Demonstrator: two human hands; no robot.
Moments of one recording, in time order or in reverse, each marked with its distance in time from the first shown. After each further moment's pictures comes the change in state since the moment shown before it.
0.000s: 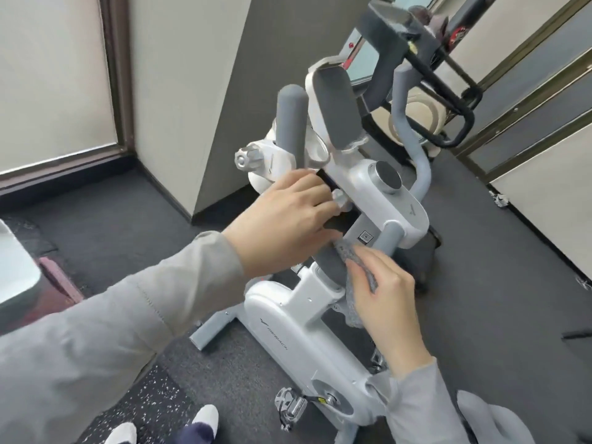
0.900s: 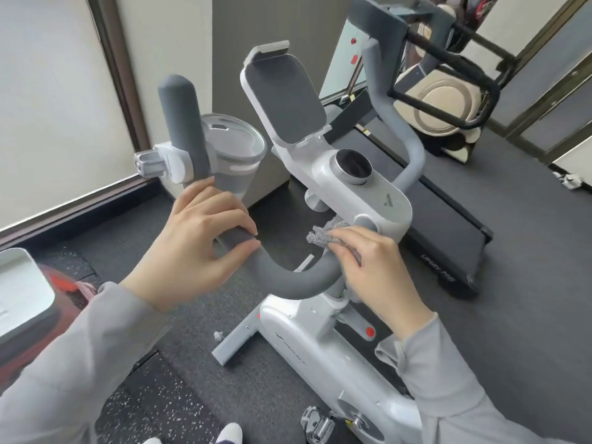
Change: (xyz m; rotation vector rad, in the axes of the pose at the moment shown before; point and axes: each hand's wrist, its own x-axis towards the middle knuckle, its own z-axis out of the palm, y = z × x) left_hand 0.005 0.027 0.028 -0.083 0.015 -0.302; right_hand 0.041 0.106 -0.023 0.109 -0.159 -0.103
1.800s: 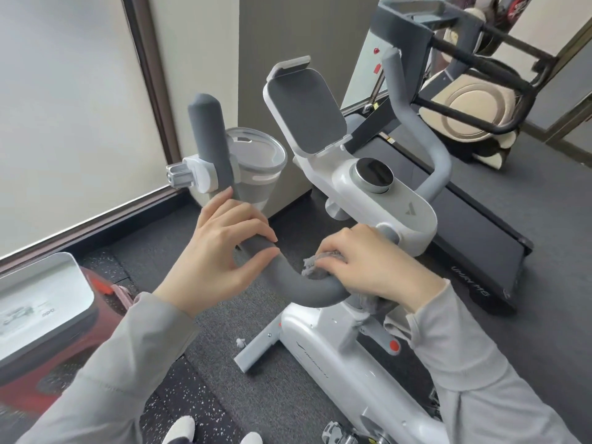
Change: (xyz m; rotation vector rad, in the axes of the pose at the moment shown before) left_hand -0.006 0.002 0.005 -0.061 0.049 -0.030; right_hand 0.042 -0.039 -0.010 -0.169 -0.557 0.049
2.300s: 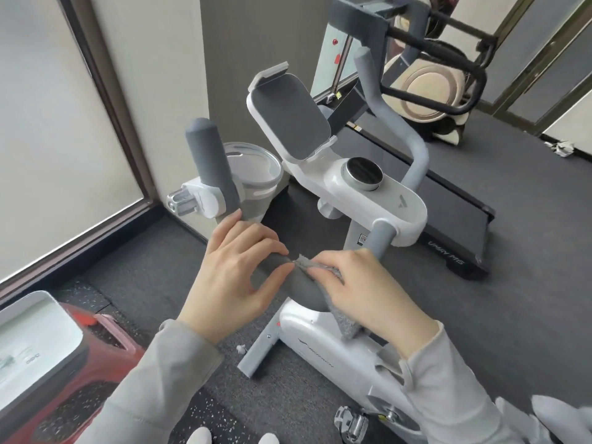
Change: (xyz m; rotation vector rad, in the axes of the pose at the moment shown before) left_hand -0.003 -0.010 -0.005 0.002 -0.047 0.045; right_hand -0.016 -0.039 0.031 0.234 0.239 0.183
